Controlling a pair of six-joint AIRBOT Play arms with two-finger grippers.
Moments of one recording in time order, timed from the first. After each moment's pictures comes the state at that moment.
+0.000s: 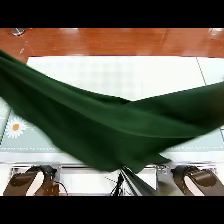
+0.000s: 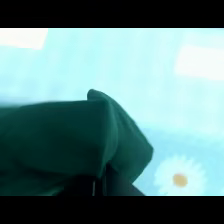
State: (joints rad) left arm 0.12 -0.61 1.37 1.01 -1.26 -1.36; right arm 0.18 -0.60 1.58 -1.49 1.73 1.64
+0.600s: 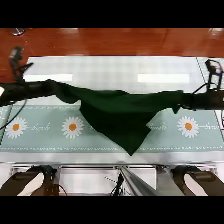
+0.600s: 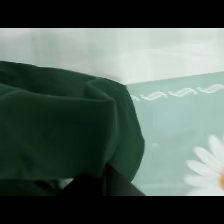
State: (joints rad) left arm 0.01 -0.99 0.85 0.89 -0.85 -1.30; right arm -0.01 -0.91 0.87 -1.40 1.08 1.74
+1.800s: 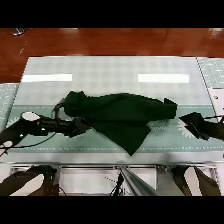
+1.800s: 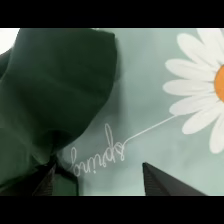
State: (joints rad) left arm -0.09 -1.14 0.40 0.42 -1.04 -1.06; right arm -0.66 -0.69 0.42 -0.89 1.16 1.39
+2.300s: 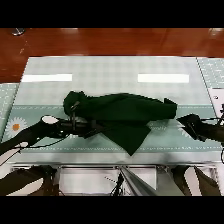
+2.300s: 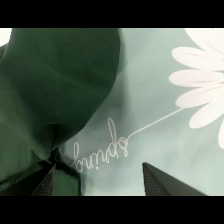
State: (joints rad) left arm -0.36 -1.24 0.41 0.17 -0.82 -1.01; right arm -0.66 -0.69 0.39 -0.87 1.16 1.37
